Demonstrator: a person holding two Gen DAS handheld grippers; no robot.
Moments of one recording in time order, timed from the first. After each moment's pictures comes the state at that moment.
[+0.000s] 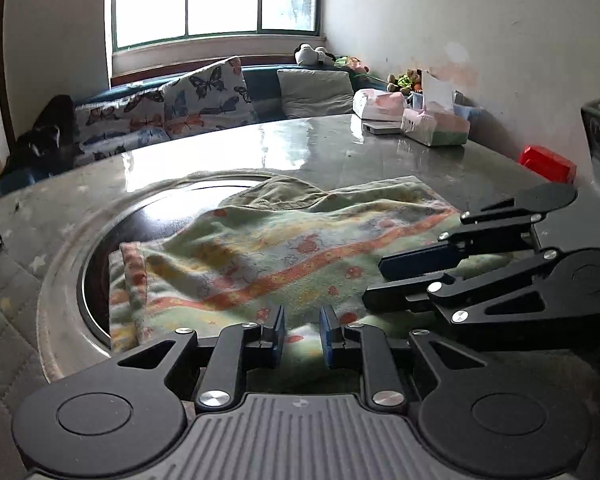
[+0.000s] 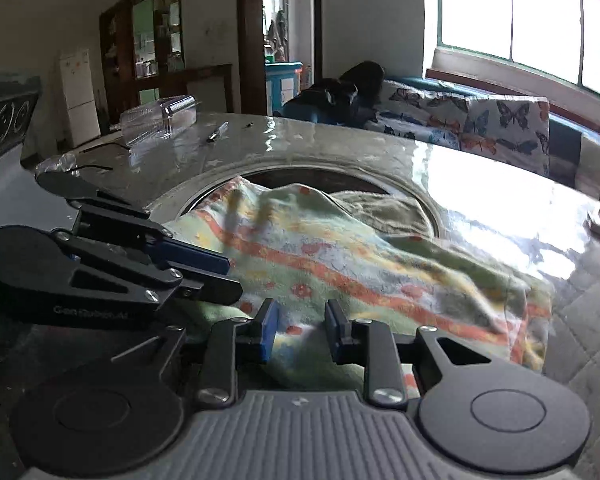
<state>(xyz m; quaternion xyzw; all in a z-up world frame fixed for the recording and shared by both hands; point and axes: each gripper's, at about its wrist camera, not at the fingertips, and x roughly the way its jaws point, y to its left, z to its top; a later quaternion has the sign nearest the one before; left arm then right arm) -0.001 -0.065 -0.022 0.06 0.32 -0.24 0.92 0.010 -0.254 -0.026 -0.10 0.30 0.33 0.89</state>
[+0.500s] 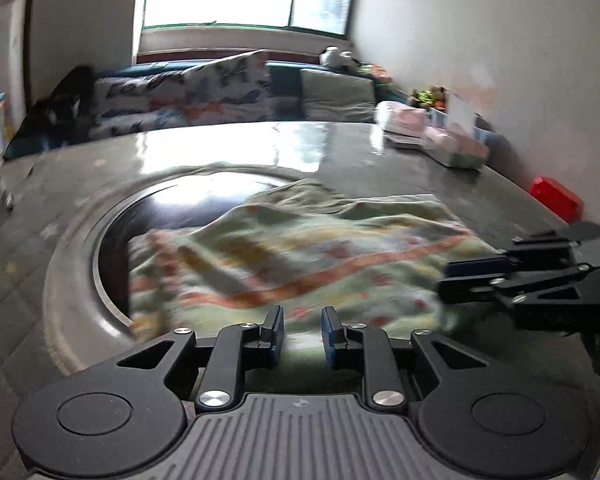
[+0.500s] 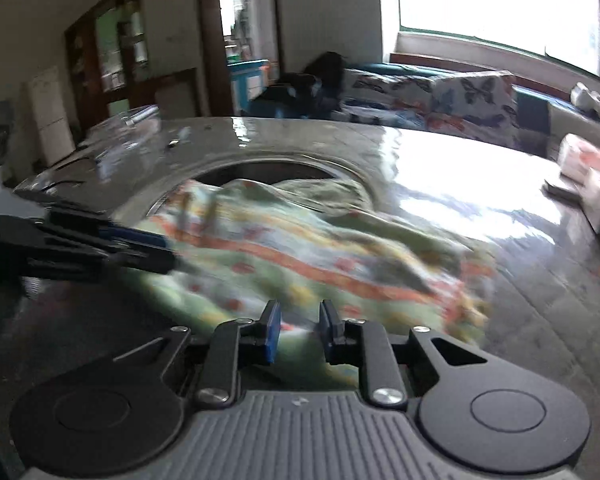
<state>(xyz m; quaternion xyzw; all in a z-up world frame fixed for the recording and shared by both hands) 0.006 -0.034 -0.019 0.01 0.33 -0.21 0.92 0.016 -0.303 -0.021 -0.05 0.32 0.29 0.90</state>
